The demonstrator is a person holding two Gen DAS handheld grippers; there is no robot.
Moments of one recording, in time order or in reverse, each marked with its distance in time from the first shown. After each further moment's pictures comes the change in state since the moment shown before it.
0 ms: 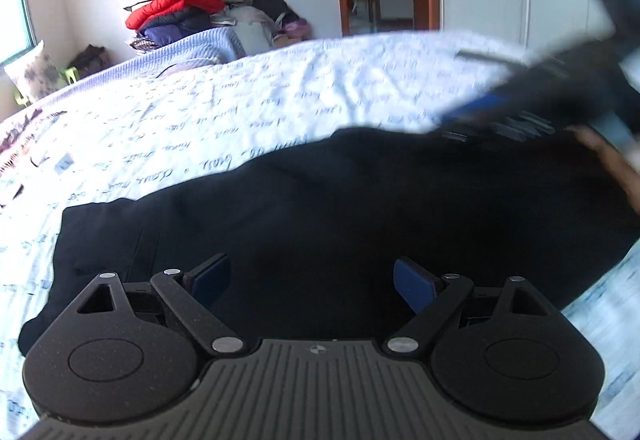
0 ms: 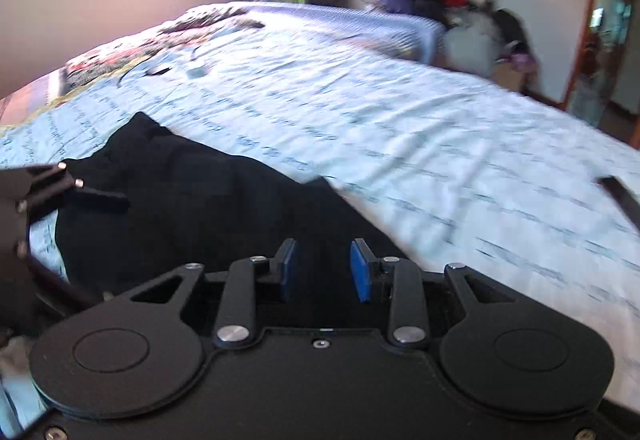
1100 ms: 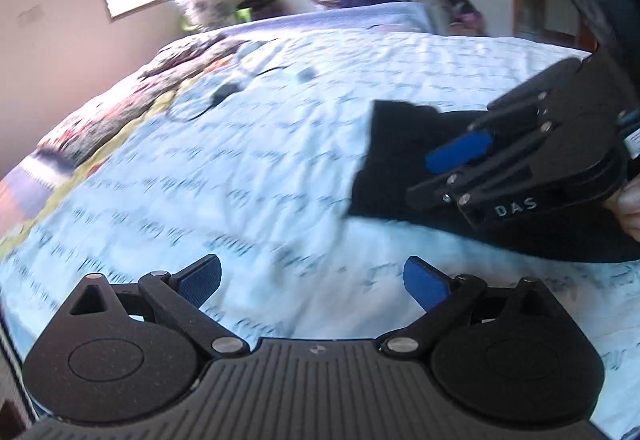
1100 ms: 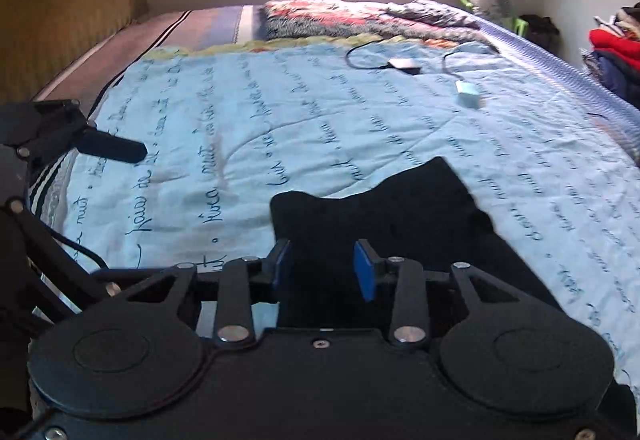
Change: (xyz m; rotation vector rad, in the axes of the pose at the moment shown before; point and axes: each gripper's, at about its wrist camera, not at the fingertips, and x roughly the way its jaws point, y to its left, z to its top) left arm -0.139 0.135 -0.094 -0.318 0.088 0.417; right arm 0.087 0.225 0.051 -0.455 0.031 0.386
